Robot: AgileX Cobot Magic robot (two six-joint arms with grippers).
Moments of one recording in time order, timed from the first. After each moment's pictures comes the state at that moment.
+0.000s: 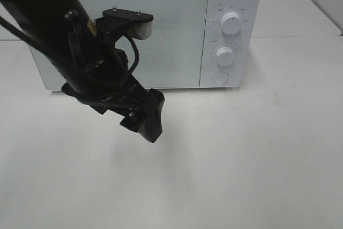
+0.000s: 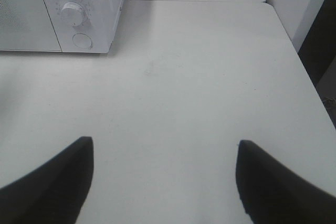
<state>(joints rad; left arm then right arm) -0.73 1.68 -1.19 -0.22 0.90 0.10 0.05 0.00 -0.50 -0.06 1.00 0.08</state>
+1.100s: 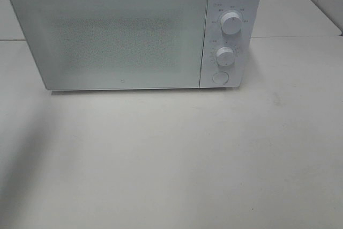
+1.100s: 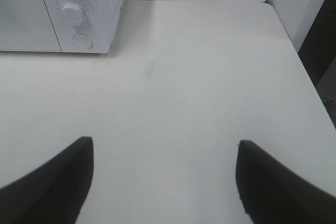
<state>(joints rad) -0.09 1.30 -1.15 -0.09 1.22 0.05 0.05 0.00 -0.50 -0.06 1.00 0.08</state>
